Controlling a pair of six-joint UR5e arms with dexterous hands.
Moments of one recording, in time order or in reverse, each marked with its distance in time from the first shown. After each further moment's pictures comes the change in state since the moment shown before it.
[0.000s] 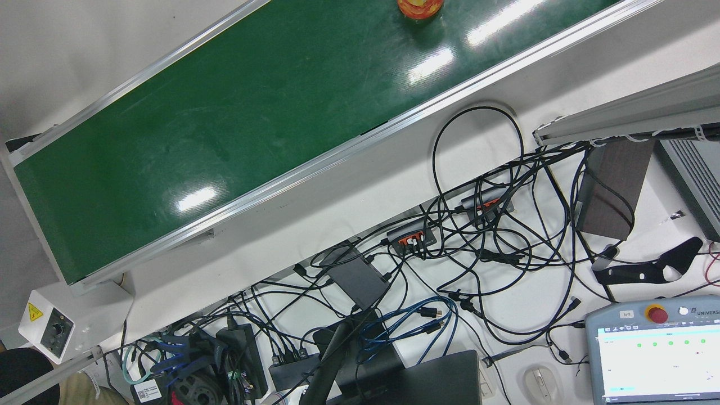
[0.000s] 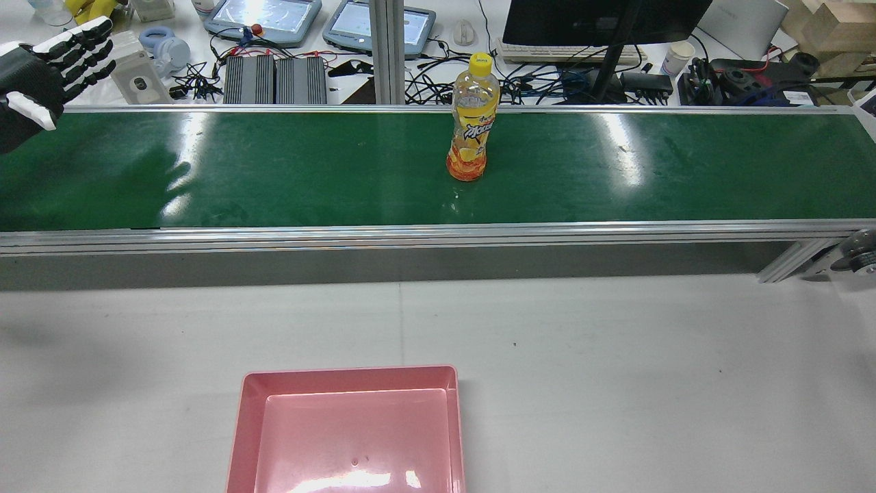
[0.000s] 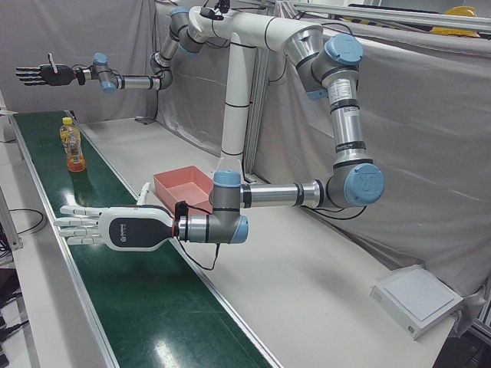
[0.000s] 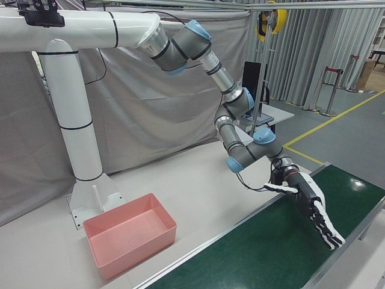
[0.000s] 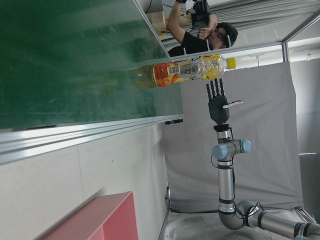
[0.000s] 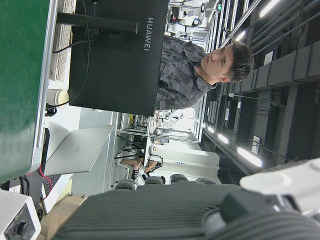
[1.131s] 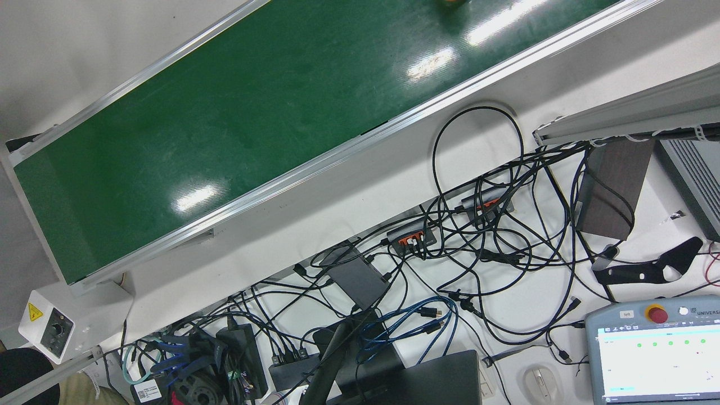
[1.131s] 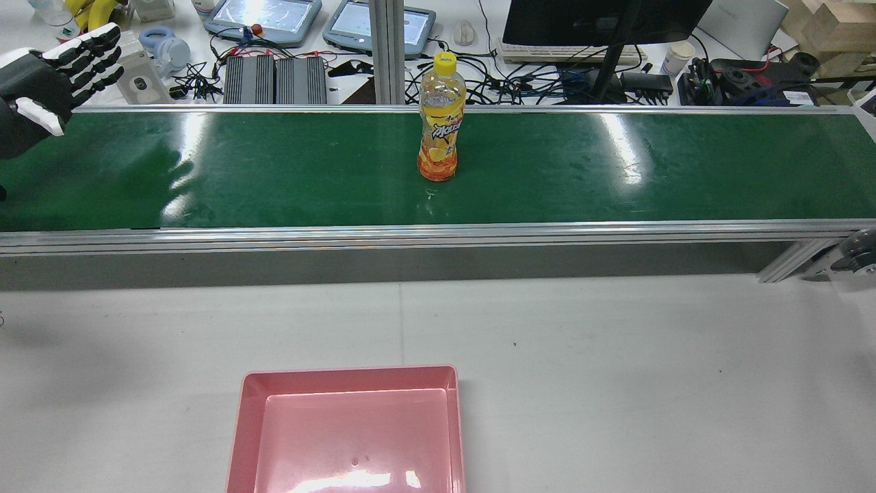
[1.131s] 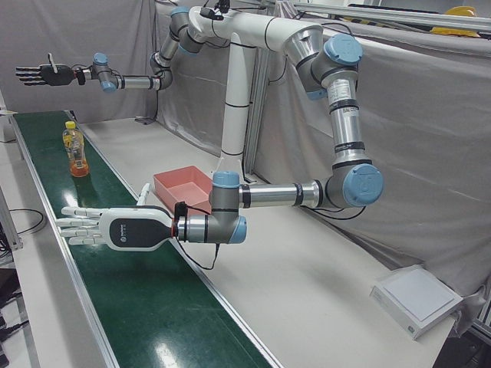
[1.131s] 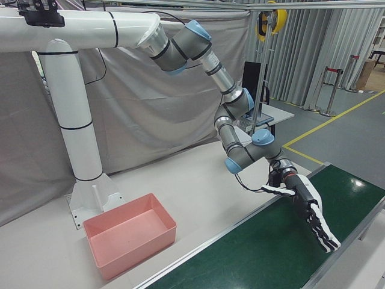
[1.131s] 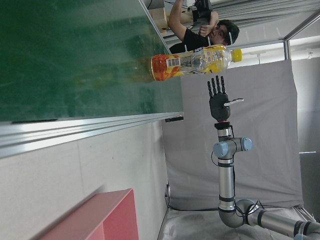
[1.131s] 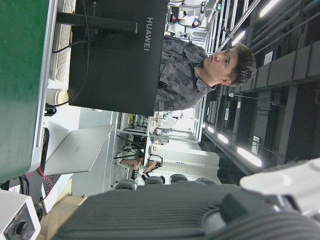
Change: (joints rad) left arm 0.013 -0.001 0.000 0.002 0.001 0.000; right arm 0.001 0.000 0.000 0.000 0.000 0.000
